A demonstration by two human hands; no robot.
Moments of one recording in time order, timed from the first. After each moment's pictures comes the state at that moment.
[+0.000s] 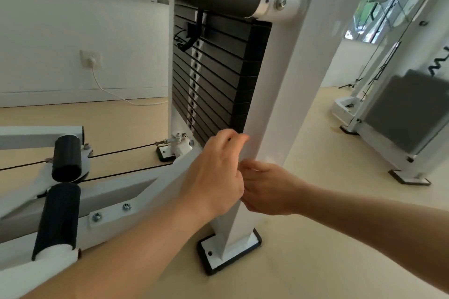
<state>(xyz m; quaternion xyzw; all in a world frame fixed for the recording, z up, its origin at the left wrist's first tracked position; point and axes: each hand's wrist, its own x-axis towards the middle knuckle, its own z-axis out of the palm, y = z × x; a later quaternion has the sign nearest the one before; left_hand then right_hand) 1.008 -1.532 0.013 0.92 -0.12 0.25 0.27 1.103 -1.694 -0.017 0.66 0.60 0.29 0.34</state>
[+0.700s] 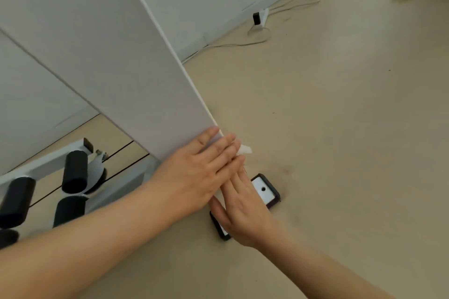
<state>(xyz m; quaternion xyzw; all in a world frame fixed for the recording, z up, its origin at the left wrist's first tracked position) 1.083 -1.620 -0.044 0.86 -0.36 0.03 -0.37 1.086 -1.726 -0.183 0.79 0.38 0.15 -0.46</state>
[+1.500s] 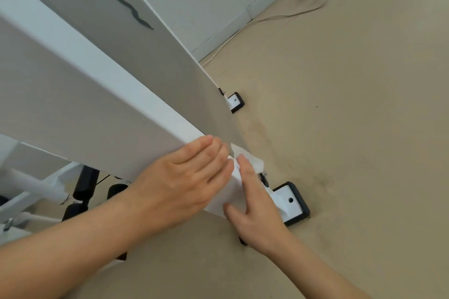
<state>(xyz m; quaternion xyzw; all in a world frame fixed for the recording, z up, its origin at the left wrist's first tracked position) 1.107 -1.640 -0.014 0.83 -0.32 0.05 -0.45 1.130 -1.744 -0.177 0.65 0.27 -0.16 -0.70</state>
